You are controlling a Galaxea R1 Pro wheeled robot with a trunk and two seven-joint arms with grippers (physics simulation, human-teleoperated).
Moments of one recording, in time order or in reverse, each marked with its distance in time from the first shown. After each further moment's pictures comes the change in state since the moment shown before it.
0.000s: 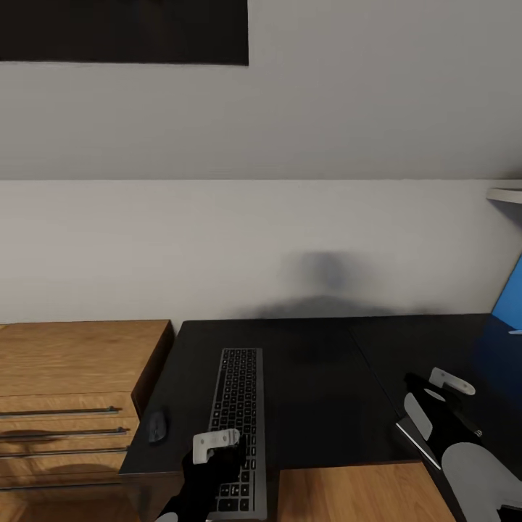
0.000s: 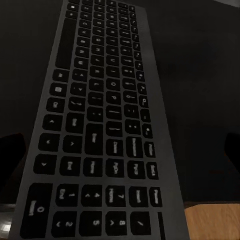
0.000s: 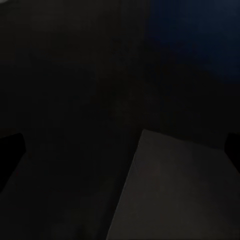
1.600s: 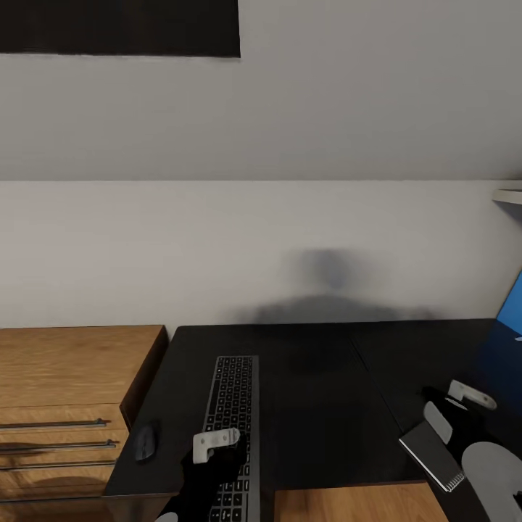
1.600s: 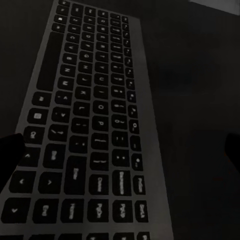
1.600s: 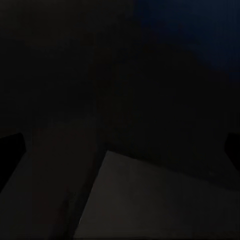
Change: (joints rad) left arm 0.000 -0.001 -0.001 -0.003 0.001 -0.002 0.000; right arm -0.039 -0.084 -0.003 0.164 -0.030 0.009 0.054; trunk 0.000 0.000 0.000
